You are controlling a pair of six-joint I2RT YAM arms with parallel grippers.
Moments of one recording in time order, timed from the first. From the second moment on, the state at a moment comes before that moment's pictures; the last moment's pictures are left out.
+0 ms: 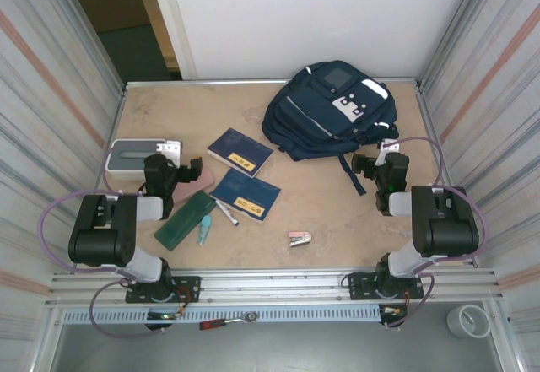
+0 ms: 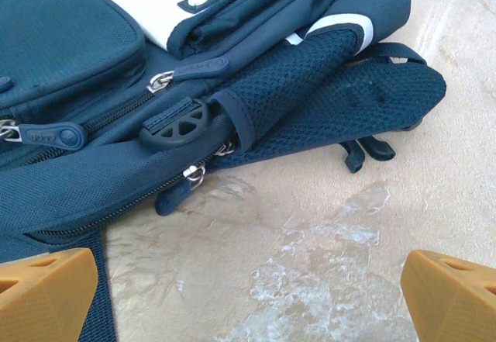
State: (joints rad) left arm -0.03 1.51 0.40 0.70 0.03 0.08; right arm -0.04 1.54 0.40 0.71 0.00 0.09
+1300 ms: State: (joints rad) left arm -0.30 0.90 0.69 -0.35 0.14 -0.51; right arm 0.03 1.19 0.92 -0.35 0.03 0.47
